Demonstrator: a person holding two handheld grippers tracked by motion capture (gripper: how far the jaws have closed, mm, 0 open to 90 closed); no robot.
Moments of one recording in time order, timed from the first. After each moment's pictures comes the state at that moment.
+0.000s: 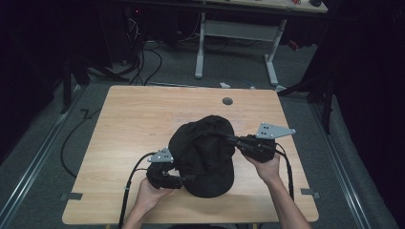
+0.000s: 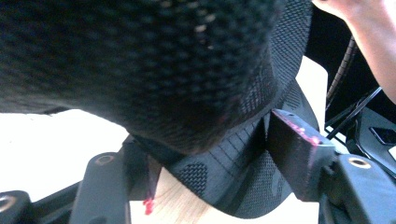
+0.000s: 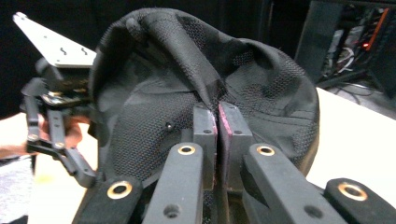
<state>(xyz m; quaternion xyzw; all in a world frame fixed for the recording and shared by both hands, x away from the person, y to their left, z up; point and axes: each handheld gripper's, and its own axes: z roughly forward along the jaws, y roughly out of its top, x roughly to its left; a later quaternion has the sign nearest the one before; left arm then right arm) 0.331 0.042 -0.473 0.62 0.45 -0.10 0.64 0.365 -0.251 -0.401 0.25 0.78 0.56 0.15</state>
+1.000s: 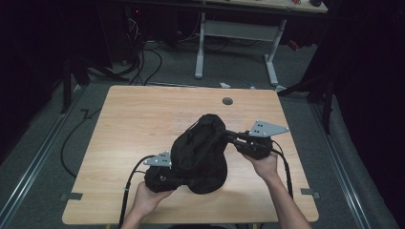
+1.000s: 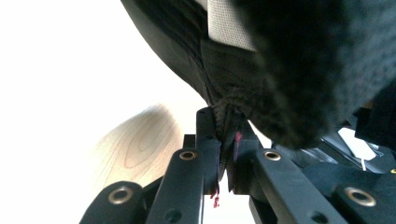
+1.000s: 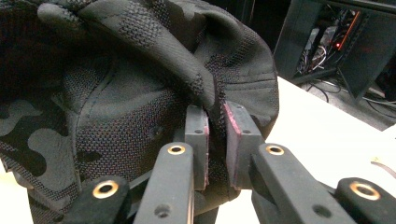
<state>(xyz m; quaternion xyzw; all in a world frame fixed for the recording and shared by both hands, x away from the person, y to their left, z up) 0.312 0.049 -0.459 0.63 0.41 -0.16 0.65 0.371 -0.239 -0.396 0.25 0.79 0.53 0.19</state>
